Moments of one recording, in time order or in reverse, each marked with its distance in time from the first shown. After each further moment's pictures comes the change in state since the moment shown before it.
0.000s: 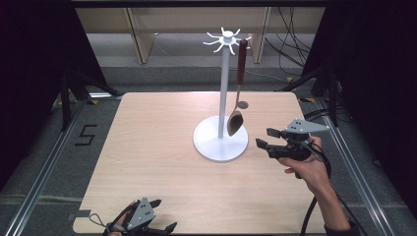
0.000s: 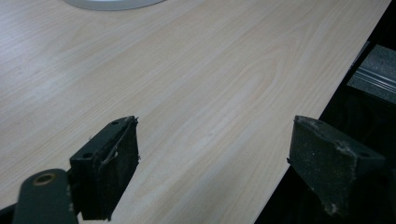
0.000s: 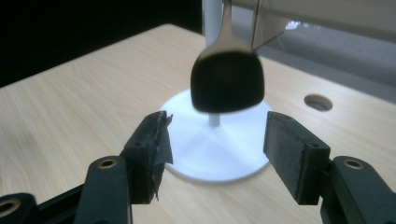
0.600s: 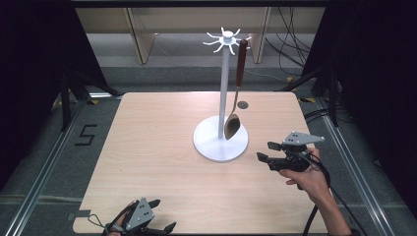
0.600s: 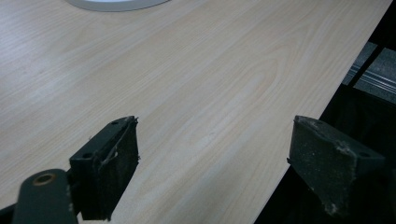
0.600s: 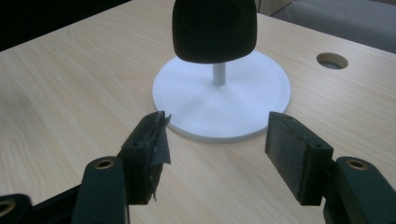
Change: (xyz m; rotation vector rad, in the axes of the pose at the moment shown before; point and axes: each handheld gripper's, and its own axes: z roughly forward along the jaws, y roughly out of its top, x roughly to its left) left arm 0.000 0.000 -0.003 -0.005 0.008 0.006; right arm -0.002 -0.035 0.005 0.099 0.017 0.006
